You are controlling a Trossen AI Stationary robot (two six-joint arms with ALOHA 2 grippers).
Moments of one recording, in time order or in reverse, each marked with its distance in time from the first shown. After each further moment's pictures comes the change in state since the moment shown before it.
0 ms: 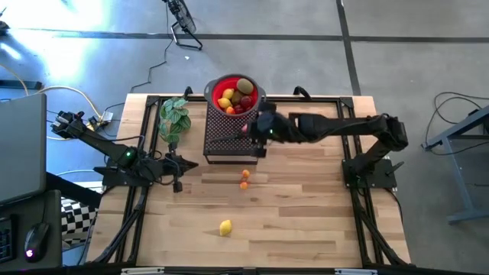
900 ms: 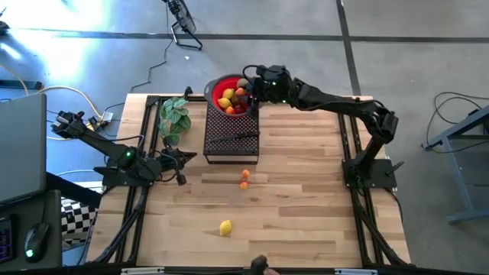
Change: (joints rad) left arm 0.000 0.000 0.000 0.032 -0.225 0.001; right arm -0.388 0.102 0.000 0.400 -0.417 -0.104
